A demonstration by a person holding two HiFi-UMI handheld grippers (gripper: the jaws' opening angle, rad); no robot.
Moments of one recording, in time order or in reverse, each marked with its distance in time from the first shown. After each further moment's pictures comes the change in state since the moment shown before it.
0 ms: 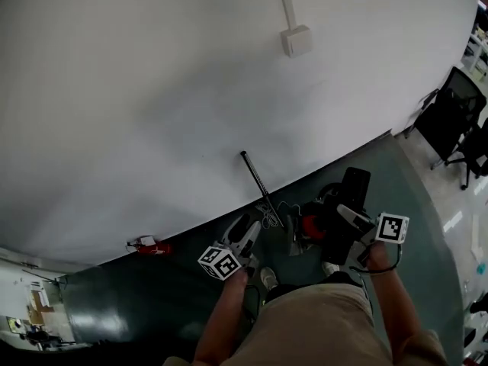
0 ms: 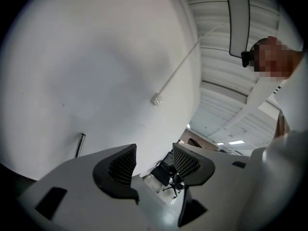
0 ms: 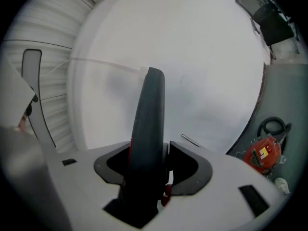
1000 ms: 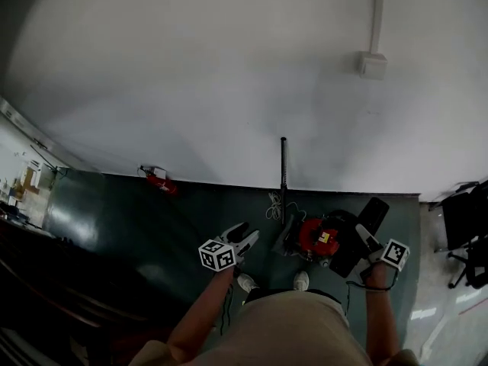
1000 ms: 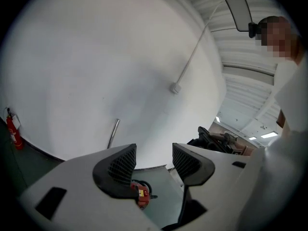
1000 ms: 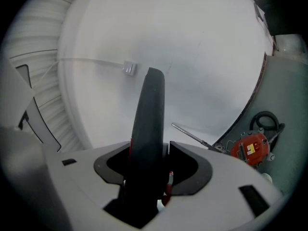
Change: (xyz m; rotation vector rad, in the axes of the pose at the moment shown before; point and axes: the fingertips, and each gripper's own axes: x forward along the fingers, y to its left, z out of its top) left arm -0.071 -0.022 -0.117 0.009 0.027 0.376; right arm -0.055 -0.084 0.040 0.031 0.223 -0.030
